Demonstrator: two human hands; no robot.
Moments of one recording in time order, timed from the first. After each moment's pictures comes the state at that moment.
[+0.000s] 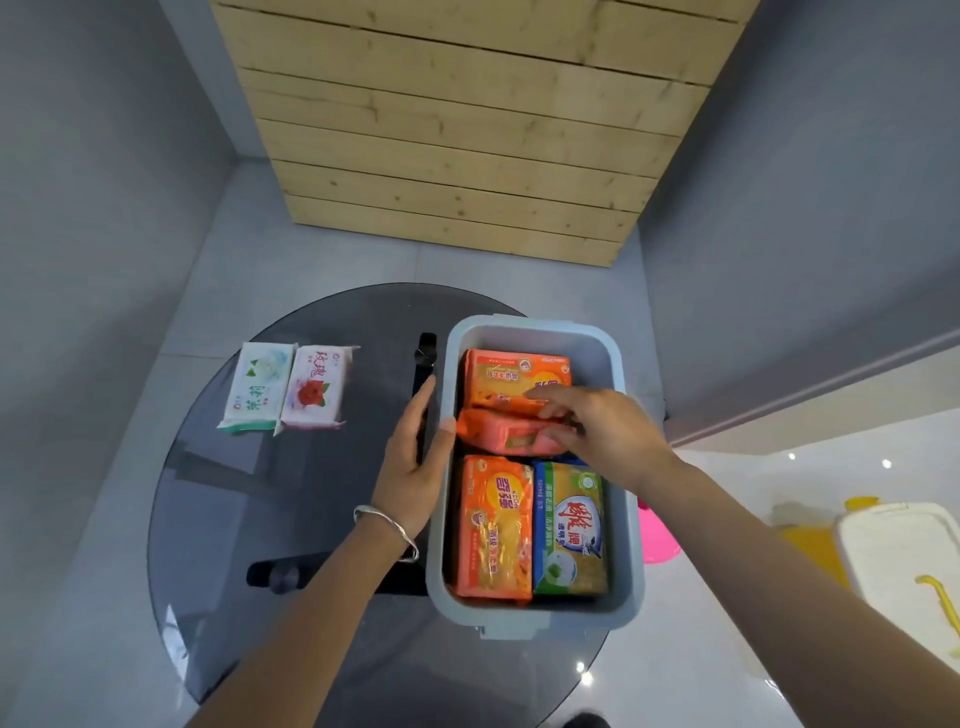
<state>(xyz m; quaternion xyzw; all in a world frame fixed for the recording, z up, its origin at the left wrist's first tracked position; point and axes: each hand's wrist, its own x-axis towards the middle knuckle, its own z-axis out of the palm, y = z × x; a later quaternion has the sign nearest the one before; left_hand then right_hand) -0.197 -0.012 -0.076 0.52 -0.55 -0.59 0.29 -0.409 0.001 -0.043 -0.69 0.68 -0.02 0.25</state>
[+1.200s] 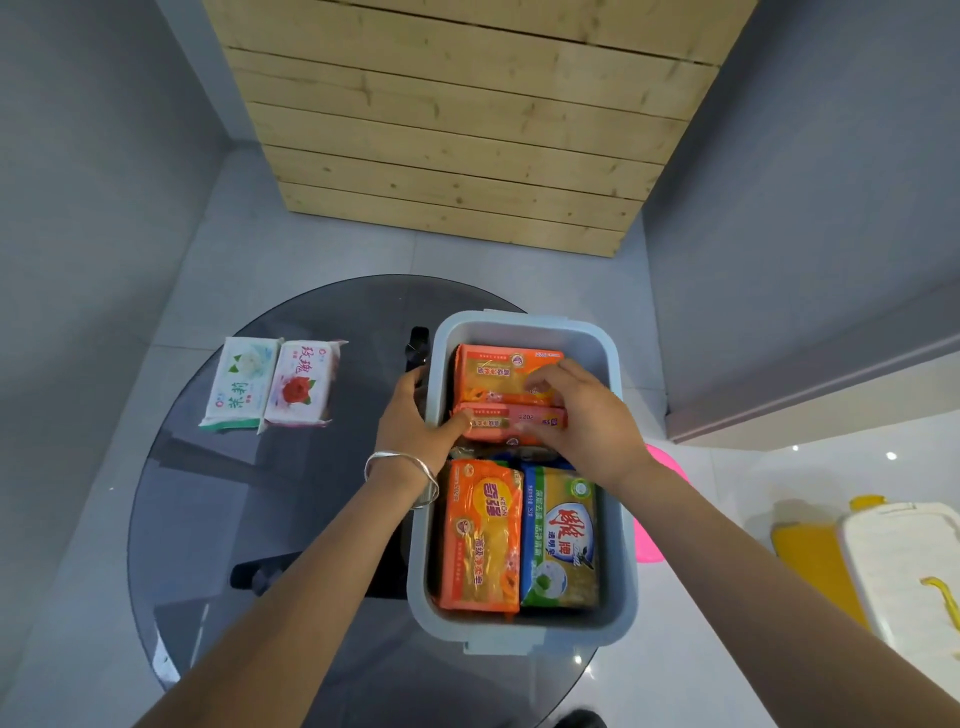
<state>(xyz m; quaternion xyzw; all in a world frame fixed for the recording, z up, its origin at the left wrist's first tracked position) -0.227 -0.050 -0.087 0.63 -0.54 -0.50 0.22 -0.405 -0.008 -0.062 -0.64 0.71 -0.12 0.25</state>
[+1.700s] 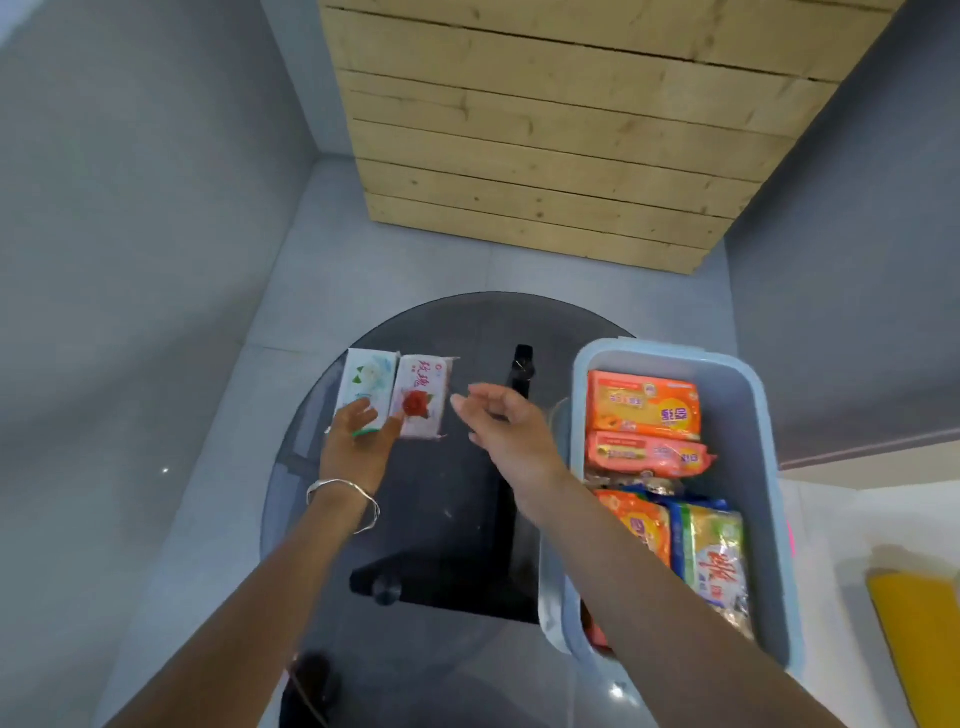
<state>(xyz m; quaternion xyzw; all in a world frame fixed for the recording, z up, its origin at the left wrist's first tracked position) -0.066 -0.093 -0.111 0.73 -0.41 -0.46 0.29 -0.214 -0.066 -0.062 -0.24 0.65 -0.40 0.60</state>
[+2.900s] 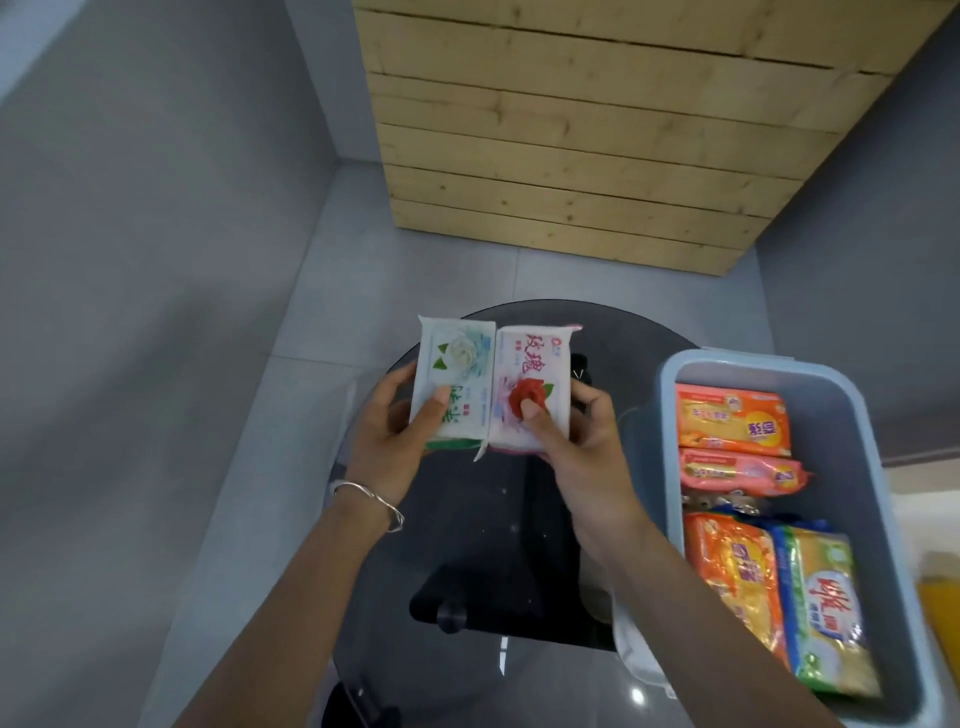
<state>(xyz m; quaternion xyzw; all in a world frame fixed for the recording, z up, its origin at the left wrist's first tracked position) -0.019 -0.120 -0.089 0.55 -0.43 -0.59 0.40 -0.179 -0.071 -0.073 -0.20 0.59 -0.56 0.55</state>
